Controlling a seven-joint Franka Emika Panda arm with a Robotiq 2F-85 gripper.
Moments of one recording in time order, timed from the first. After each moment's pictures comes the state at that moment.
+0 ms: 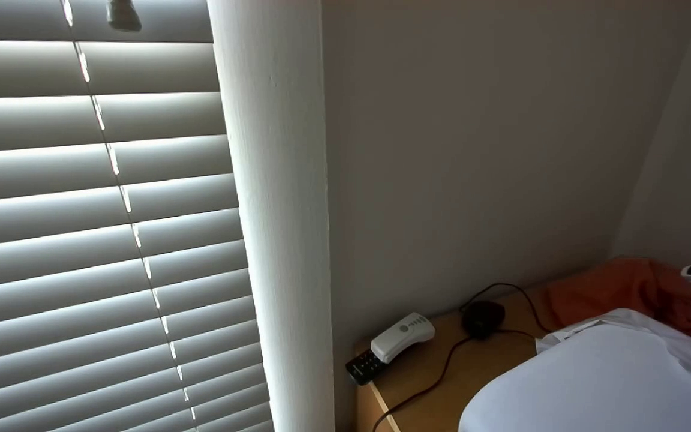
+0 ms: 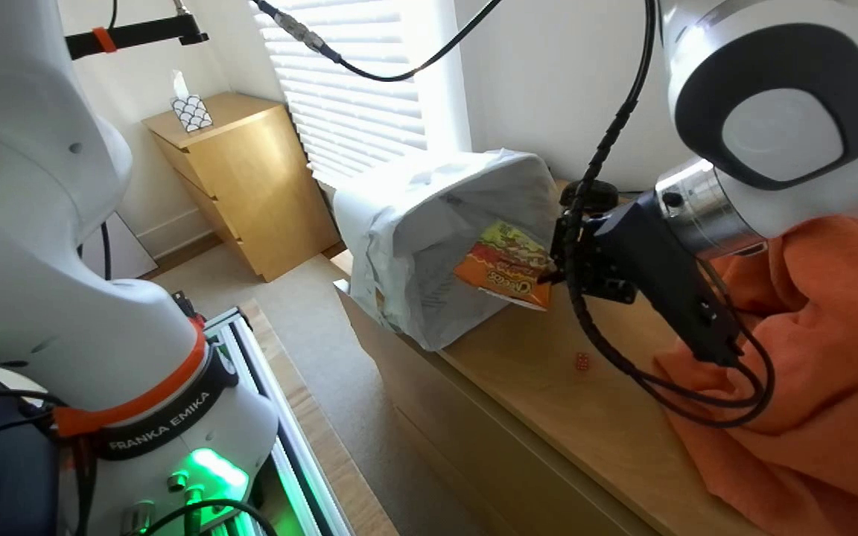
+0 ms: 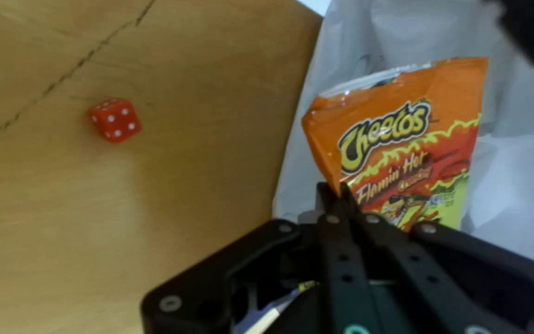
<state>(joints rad) -0.49 0.47 -0.11 -1.98 0.48 1.69 -1.21</state>
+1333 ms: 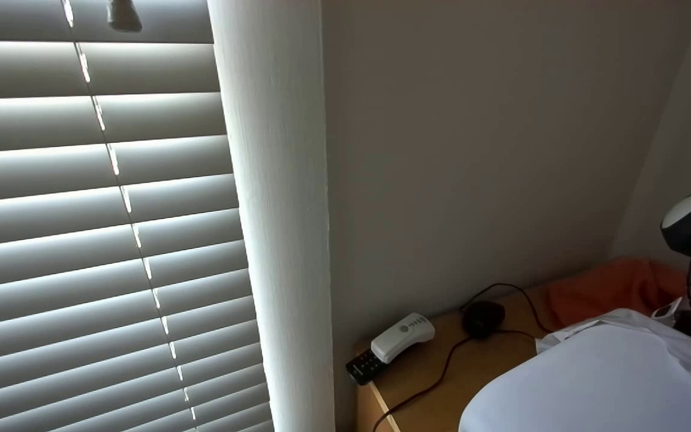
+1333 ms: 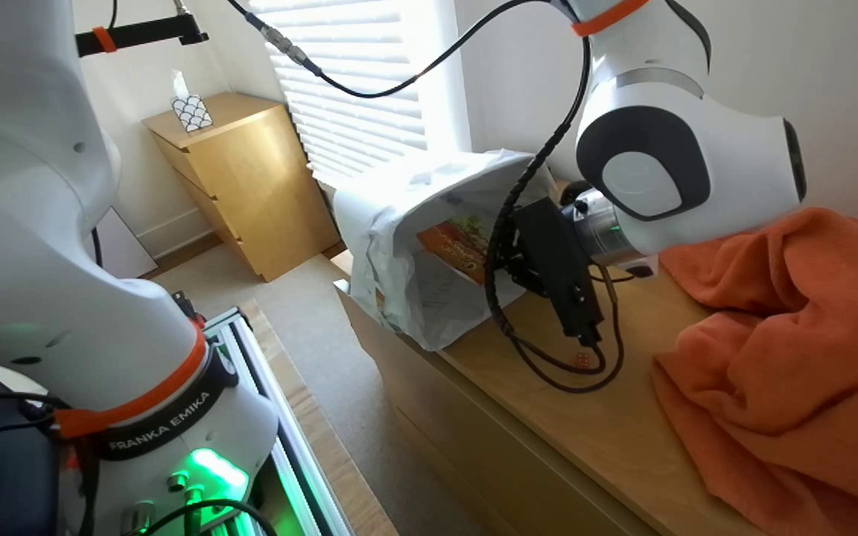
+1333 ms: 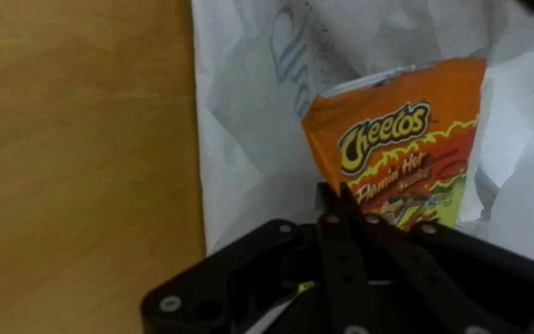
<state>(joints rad) -0.36 0.50 -0.11 -2.11 0.66 1.76 -0.96</state>
